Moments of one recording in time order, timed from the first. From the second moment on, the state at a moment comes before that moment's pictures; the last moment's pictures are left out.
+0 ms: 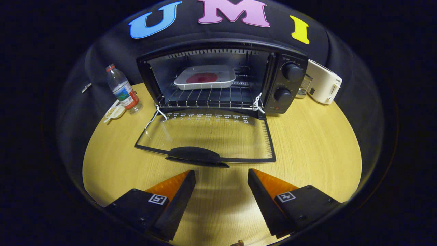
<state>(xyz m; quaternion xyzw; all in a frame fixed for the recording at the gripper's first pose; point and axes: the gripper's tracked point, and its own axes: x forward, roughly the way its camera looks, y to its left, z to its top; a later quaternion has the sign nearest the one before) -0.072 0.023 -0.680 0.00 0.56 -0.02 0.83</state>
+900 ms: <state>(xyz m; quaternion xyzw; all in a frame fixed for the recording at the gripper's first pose) -0.030 0.022 -0.611 0.03 0.47 0.00 0.88</state>
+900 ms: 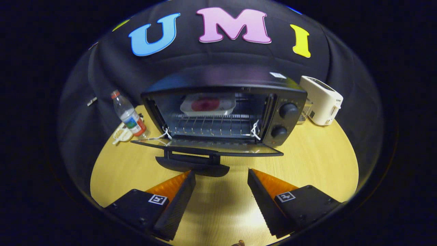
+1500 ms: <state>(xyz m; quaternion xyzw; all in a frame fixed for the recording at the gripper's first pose) -0.043 -0.002 -0.505 0.03 0.41 0.03 0.91</state>
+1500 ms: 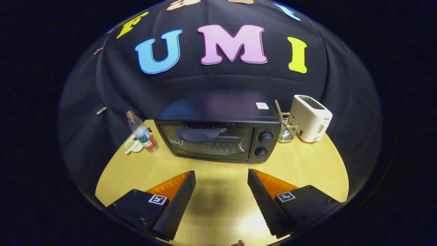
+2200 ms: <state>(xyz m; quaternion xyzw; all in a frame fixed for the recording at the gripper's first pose) 0.012 -0.027 -0.117 0.00 0.14 0.02 0.99</state>
